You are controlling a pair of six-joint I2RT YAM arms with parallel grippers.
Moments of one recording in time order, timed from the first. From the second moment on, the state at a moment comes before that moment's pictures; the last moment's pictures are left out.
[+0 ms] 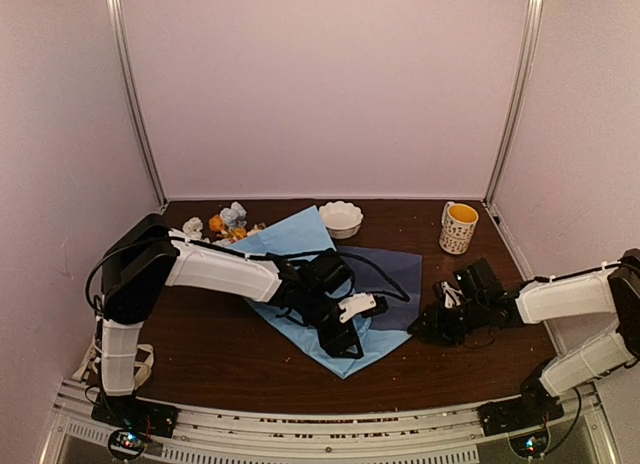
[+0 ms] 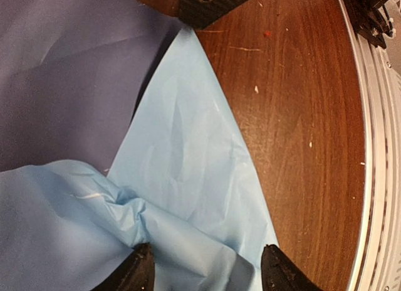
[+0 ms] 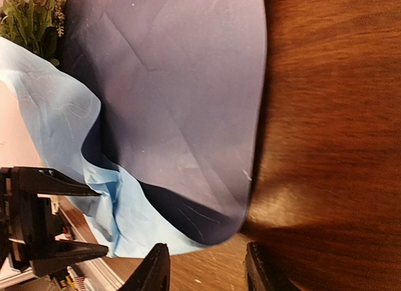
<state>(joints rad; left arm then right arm) -1.06 2.10 1.40 -0.33 0.43 0.17 0.53 1.32 0.43 -0.06 -0.41 0.84</state>
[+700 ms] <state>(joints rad) -1.04 2.10 1.38 -0.29 0.45 0.17 0.56 1.39 0.47 0.01 -0.46 0.87</state>
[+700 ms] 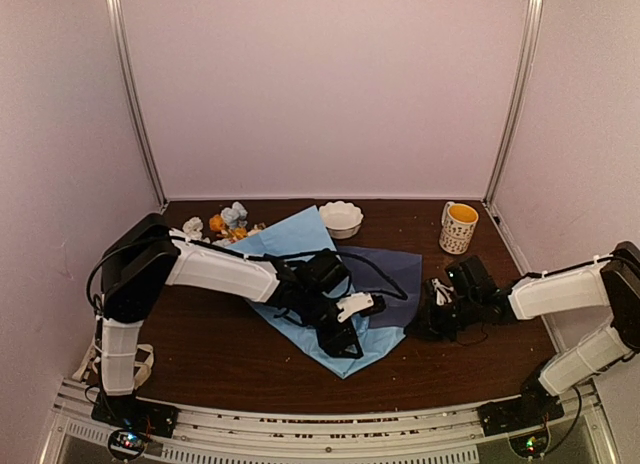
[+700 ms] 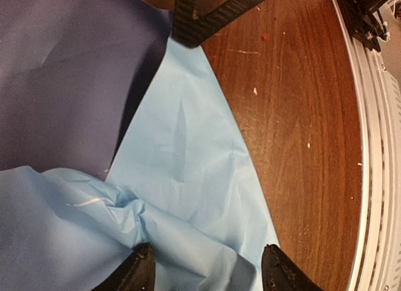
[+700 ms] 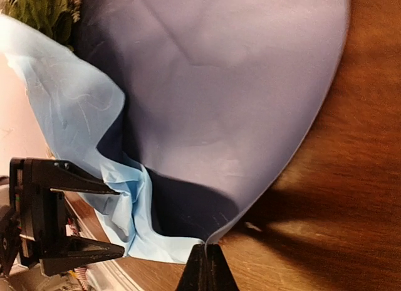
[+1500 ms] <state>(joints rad) -0.93 2.09 1.25 -0.09 0.71 0.10 0.93 1.36 0.66 -0.10 -0.25 0.32</state>
